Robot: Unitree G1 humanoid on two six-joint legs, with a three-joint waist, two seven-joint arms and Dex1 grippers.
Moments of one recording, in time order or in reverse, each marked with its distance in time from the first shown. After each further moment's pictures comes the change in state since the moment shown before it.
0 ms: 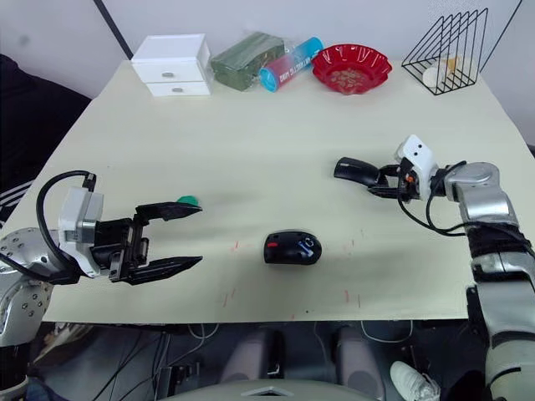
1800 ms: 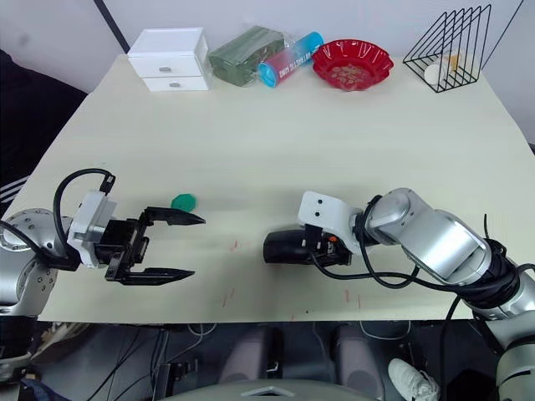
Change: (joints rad) left arm -0.126 0.074 -0.133 0.184 0.101 -0.150 -0.215; right arm -0.055 -0.052 0.453 -1.052 0.247 0.993 -0.345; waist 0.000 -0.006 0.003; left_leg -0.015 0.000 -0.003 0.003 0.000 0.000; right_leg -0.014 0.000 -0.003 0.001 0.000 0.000
